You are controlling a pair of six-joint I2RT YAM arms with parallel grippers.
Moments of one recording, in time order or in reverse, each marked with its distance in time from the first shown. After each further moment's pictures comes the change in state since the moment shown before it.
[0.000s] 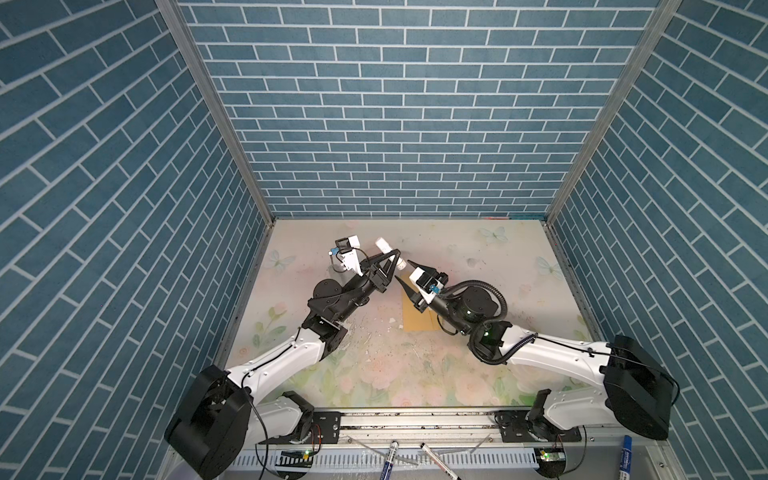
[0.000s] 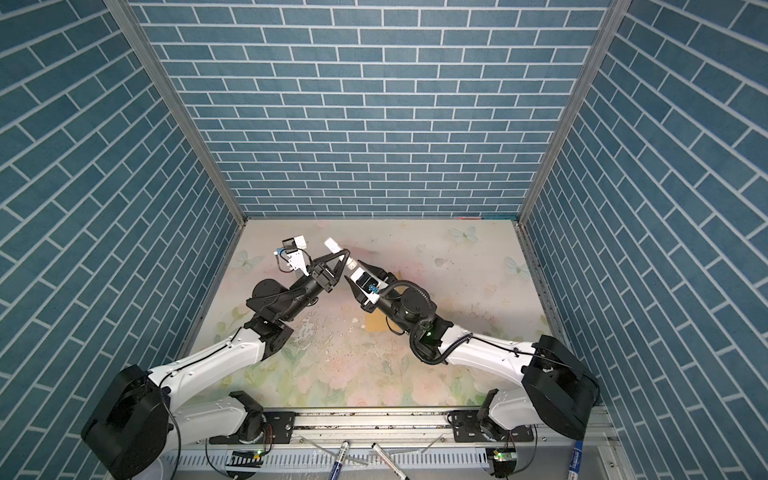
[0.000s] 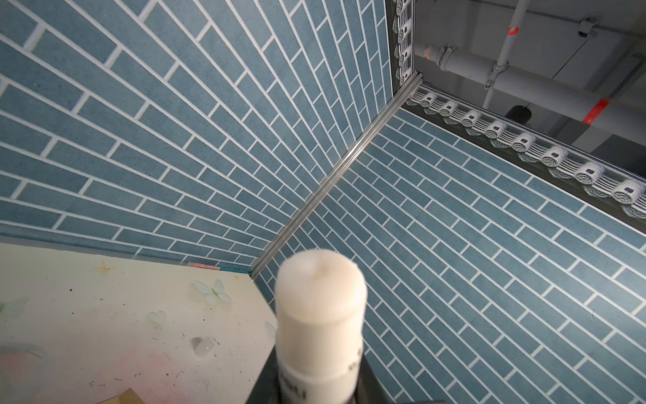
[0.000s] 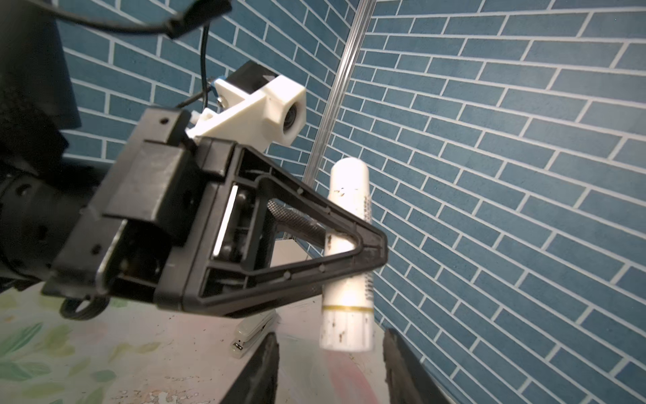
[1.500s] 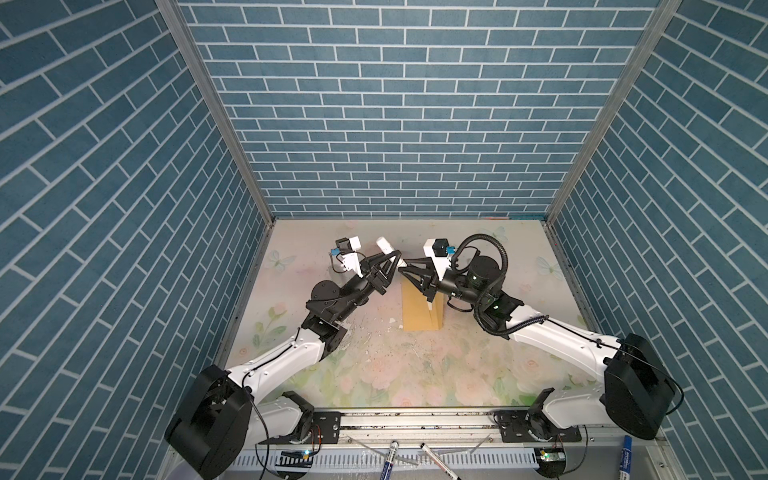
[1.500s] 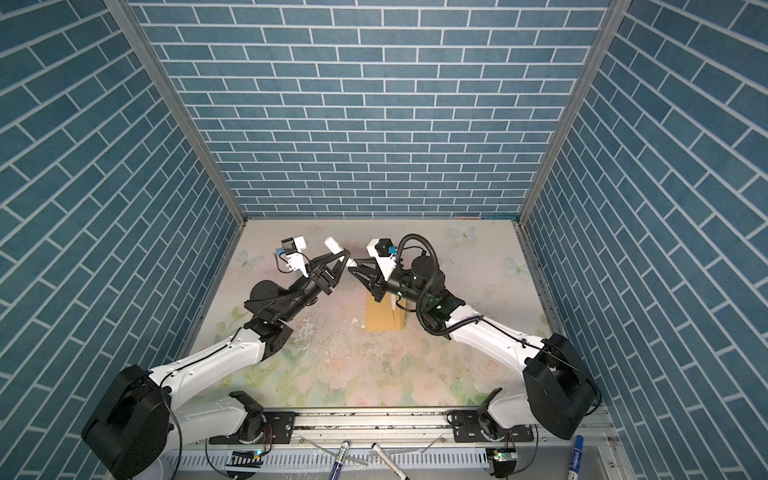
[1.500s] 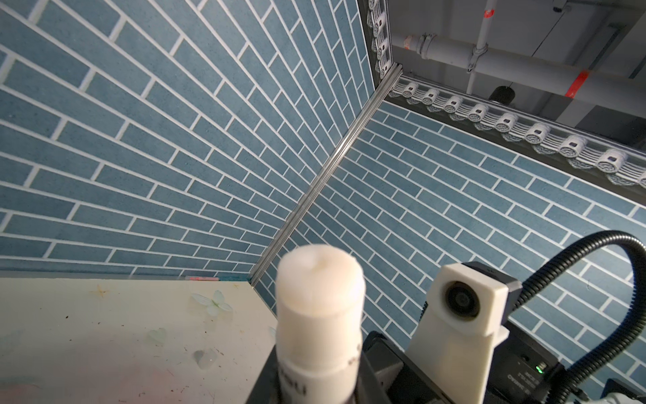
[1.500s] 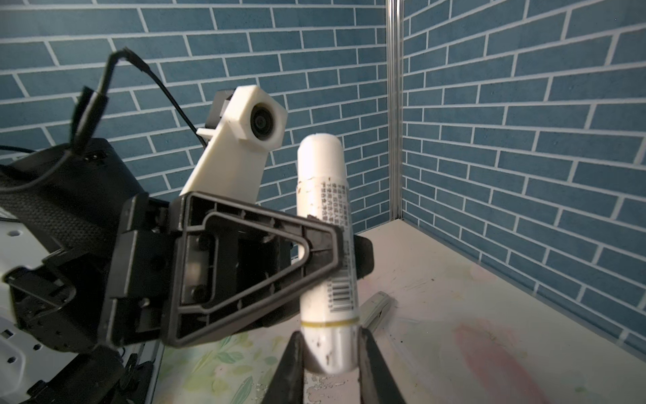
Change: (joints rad) left arm 0.006 0.000 -0.008 0.027 0.048 0.086; right arm -0.231 -0.003 0.147 -0.274 -0.548 0.560
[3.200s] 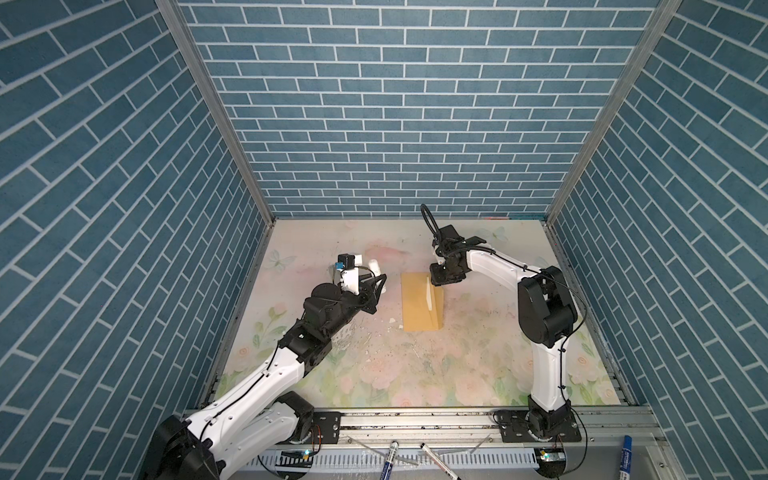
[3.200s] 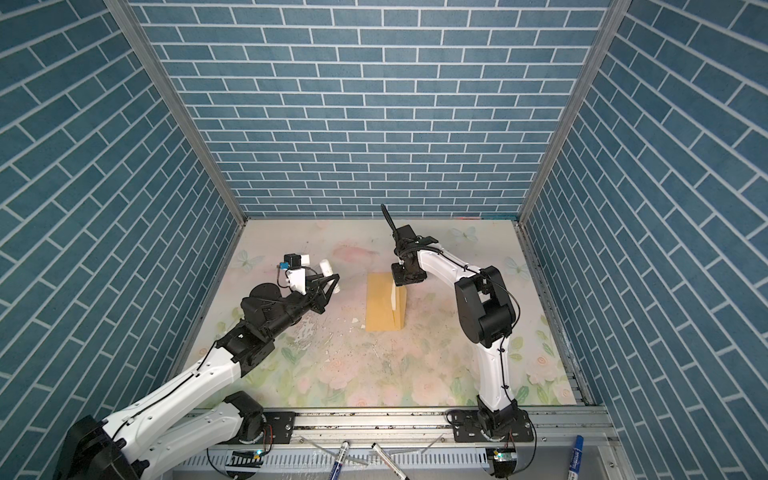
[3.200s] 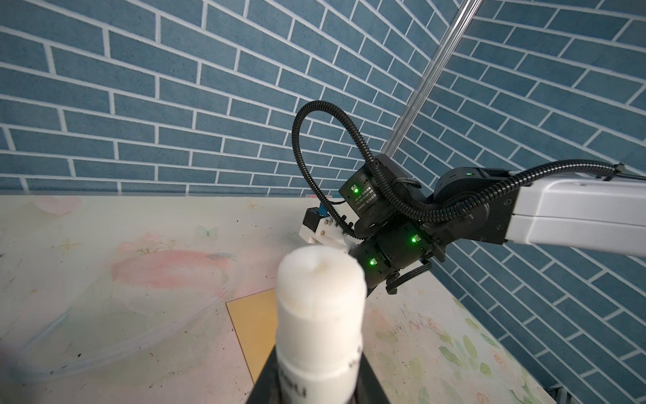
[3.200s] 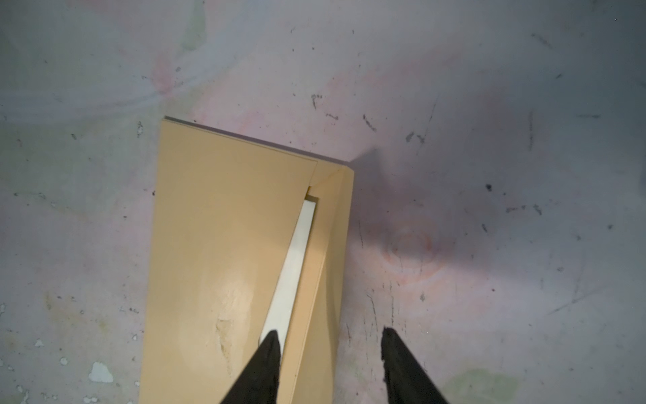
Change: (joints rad) left arm -0.006 -0.259 -0.012 -0.684 -0.168 0.357; right arm -0.229 0.692 0.746 -1.327 0.386 0.106
